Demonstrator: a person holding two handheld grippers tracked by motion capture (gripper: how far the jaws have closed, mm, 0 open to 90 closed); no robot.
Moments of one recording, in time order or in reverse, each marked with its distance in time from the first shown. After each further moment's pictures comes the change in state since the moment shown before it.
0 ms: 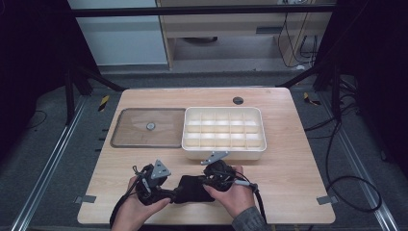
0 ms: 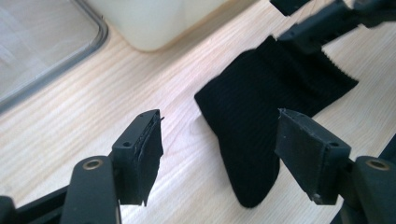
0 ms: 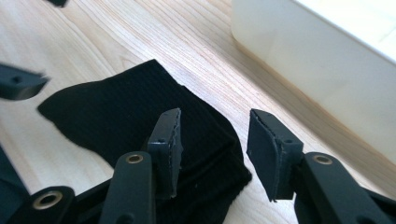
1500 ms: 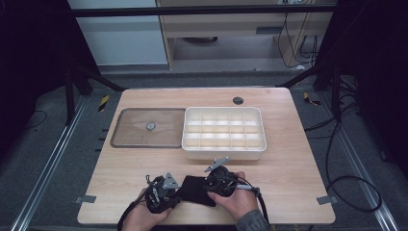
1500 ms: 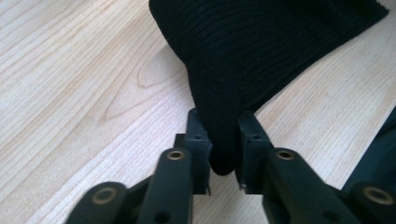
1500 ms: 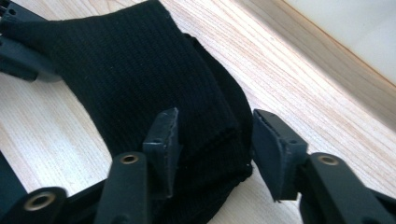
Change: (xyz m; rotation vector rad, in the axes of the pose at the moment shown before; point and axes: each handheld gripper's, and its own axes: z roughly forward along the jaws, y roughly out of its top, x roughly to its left) left arm -0.012 -0.021 0.041 0.137 -0.093 0.051; right arm -0.004 -0.025 0.013 0.104 0.028 0.005
